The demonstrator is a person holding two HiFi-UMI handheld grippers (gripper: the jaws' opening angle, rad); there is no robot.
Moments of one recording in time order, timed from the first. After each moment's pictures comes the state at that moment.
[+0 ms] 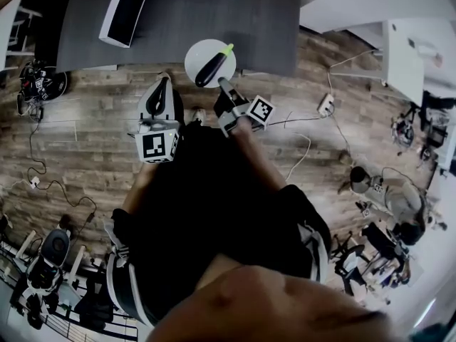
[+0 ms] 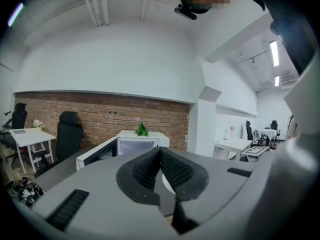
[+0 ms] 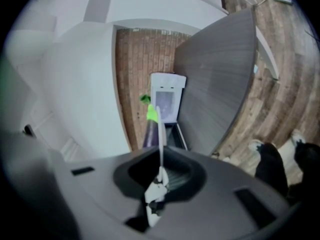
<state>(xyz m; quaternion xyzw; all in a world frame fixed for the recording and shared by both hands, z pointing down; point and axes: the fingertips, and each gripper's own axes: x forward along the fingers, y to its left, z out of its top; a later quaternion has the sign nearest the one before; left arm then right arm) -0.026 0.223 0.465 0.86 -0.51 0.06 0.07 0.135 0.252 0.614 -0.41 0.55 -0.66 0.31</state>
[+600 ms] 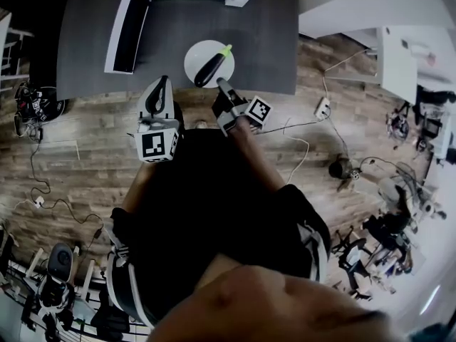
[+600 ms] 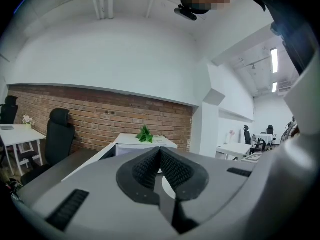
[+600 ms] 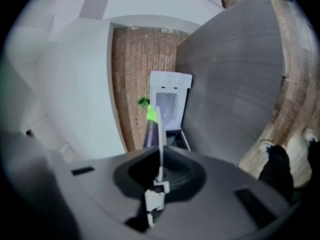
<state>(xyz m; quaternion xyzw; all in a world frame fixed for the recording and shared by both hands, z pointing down) -0.041 0.108 0.451 0.87 -0.48 0.03 0.07 0.119 0.151 0.613 -0.43 0.54 -0.65 0.33</state>
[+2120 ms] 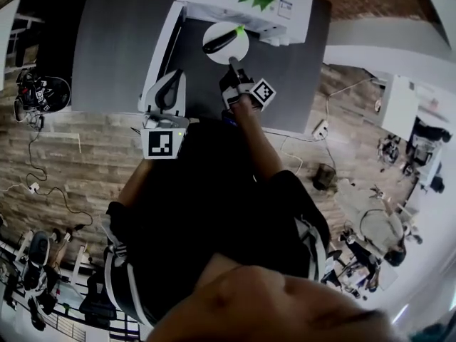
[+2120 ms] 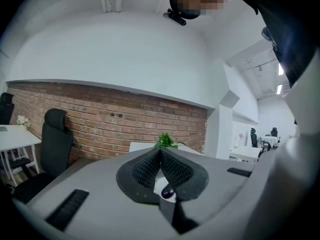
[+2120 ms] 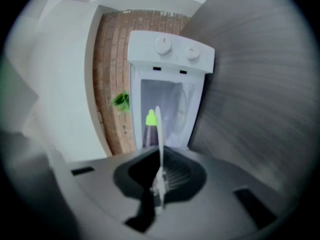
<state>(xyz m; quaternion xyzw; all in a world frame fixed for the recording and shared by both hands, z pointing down) -0.086 -0.073 0.431 0.87 -0.48 0.02 0.07 0.098 -0.096 0.674 -0.45 0.53 -0.64 0.34</state>
